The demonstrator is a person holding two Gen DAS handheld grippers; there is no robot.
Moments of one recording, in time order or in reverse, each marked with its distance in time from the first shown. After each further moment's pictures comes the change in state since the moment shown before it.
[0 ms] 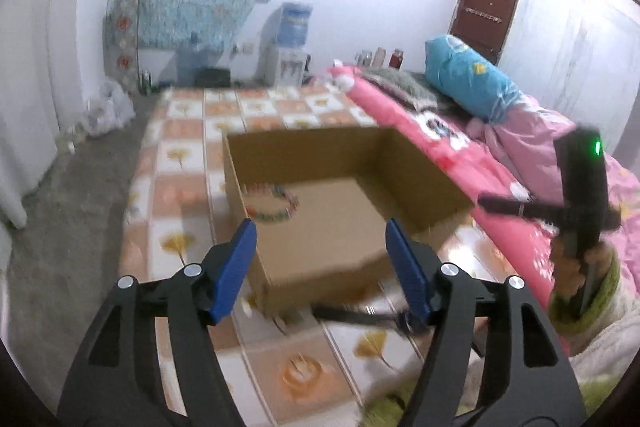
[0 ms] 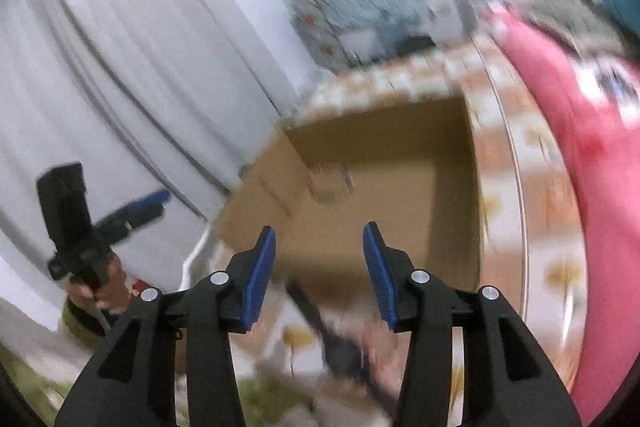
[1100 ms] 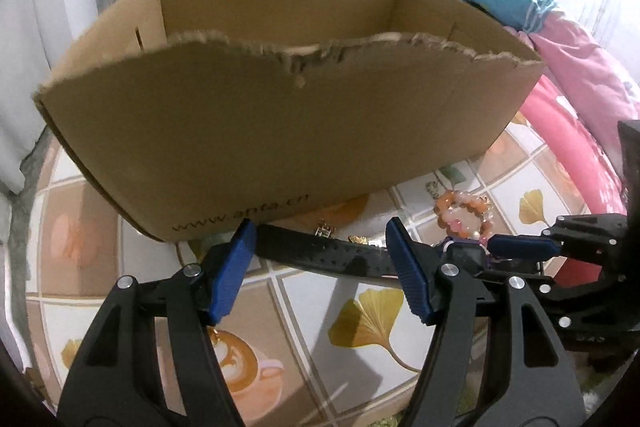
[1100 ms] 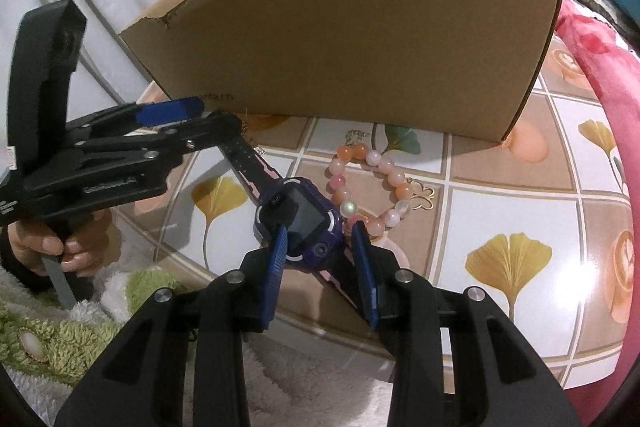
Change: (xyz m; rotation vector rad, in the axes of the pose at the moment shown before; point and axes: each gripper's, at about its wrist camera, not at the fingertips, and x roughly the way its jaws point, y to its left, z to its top) left arm 0.142 -0.040 -0.090 0.031 0.242 0.093; right arm 0.081 0.008 -0.089 -0.161 0.211 -0.251
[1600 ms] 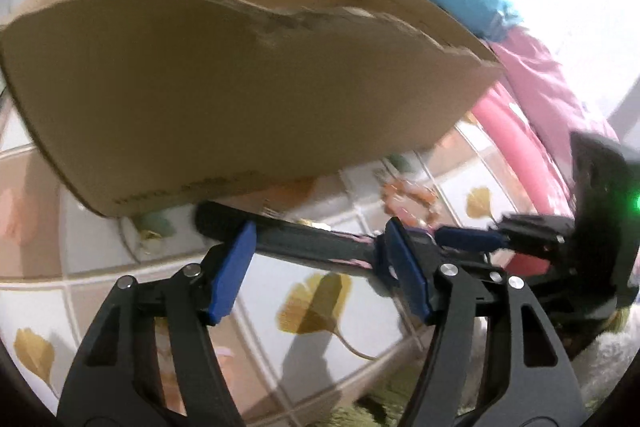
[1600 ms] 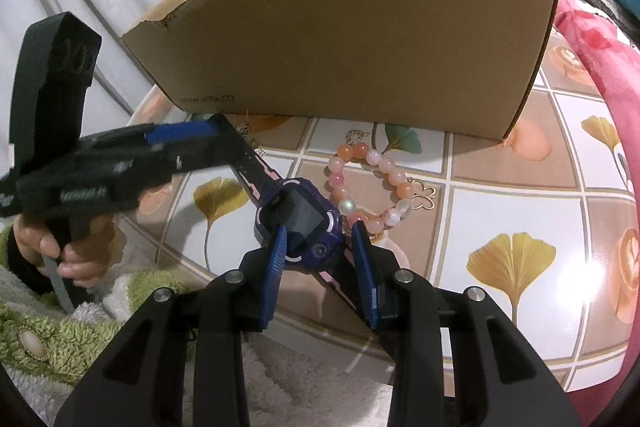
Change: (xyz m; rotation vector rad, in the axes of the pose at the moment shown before) left arm -0.001 0.004 -0.009 -0.044 0.037 -0.236; right arm -0.007 -0.018 -0.002 0.011 -0.011 0.020
